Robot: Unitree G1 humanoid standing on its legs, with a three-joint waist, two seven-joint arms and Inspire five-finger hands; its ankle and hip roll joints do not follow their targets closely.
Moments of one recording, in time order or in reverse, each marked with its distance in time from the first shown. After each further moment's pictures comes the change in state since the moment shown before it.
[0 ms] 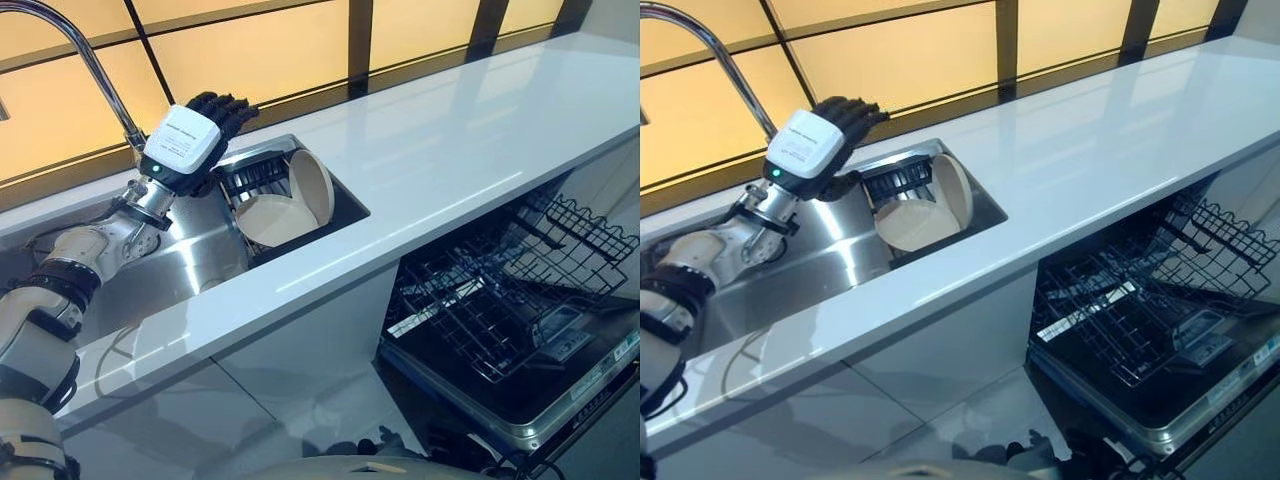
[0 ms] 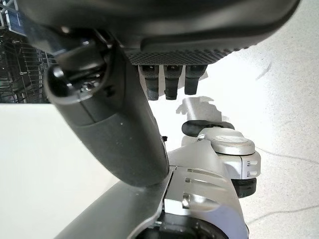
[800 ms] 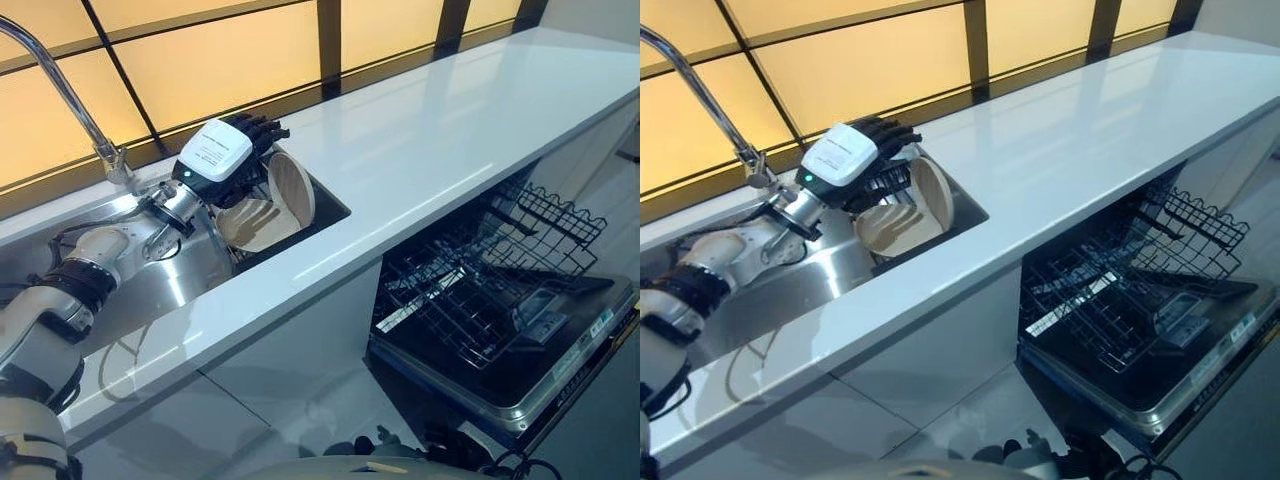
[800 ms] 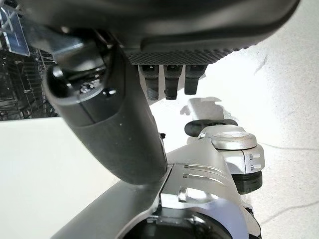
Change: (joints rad) left arm -0.001 -0.038 -0.082 -0.110 -0.047 -0.014 -0.193; right arm 0.008 0.011 0.002 0.003 -0.004 -0.032 -0.007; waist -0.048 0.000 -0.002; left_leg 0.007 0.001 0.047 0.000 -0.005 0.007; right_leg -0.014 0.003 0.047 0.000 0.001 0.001
